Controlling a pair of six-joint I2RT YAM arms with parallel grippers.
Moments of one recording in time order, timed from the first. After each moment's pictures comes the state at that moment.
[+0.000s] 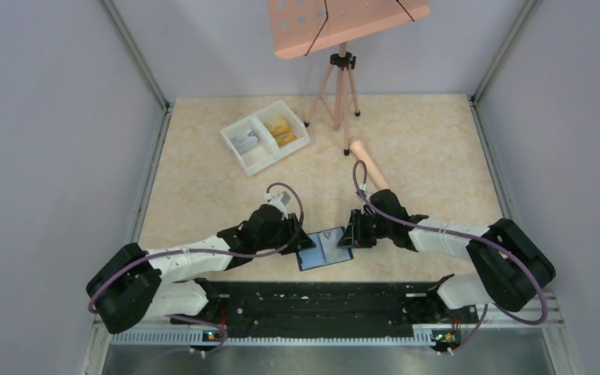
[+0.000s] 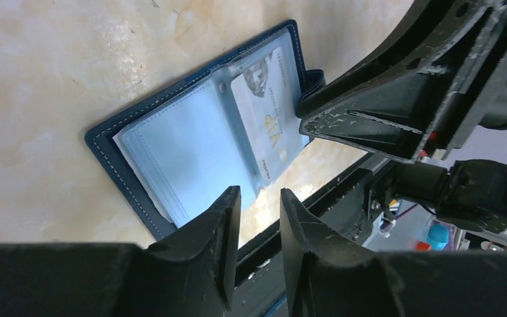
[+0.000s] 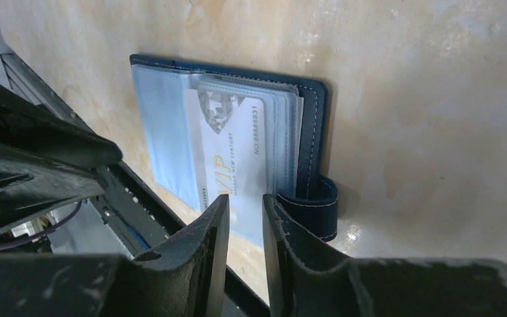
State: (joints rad) left arm -0.83 1.18 0.43 0.12 0.18 -1.00; right arm 0.61 1.37 0.47 0.06 -0.43 0.70
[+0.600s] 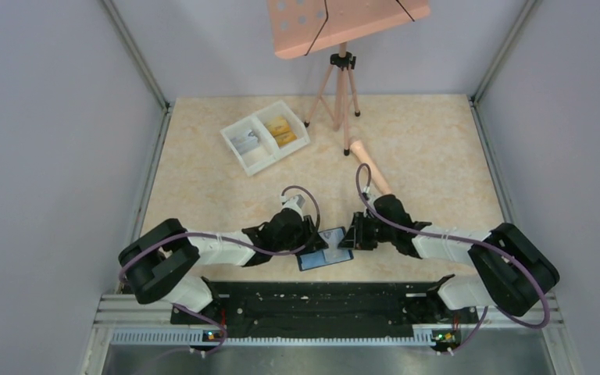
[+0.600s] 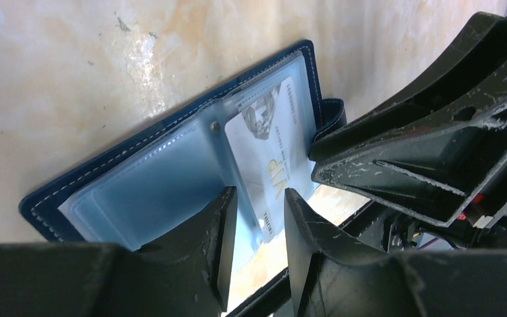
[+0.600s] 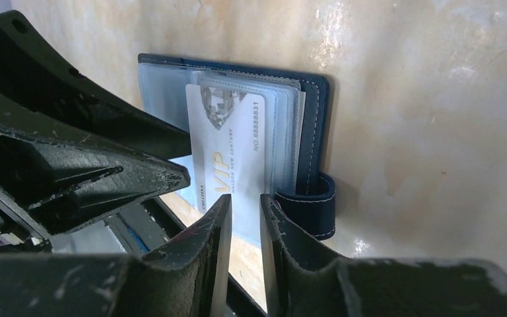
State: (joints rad) left arm -0.94 1.45 0.49 0.29 0.05 -1.04; right arm 0.61 1.34 0.38 0.20 -0.43 0.72
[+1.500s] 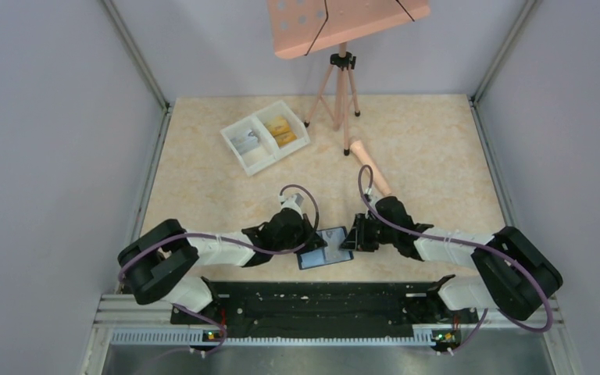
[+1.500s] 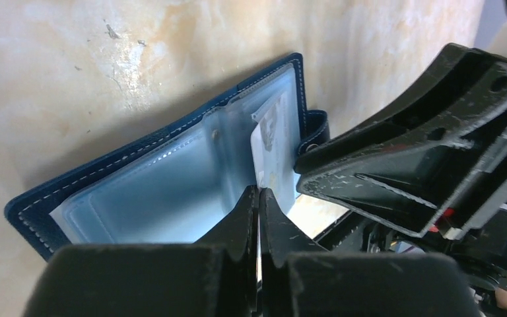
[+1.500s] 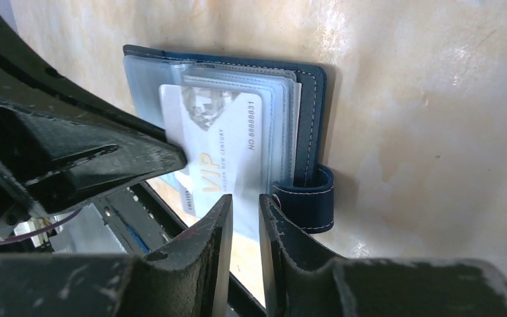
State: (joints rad) left arm -0.94 1.48 0.50 0.33 0.03 -1.11; right arm 0.61 1.31 0.35 0.20 -0.42 0.73
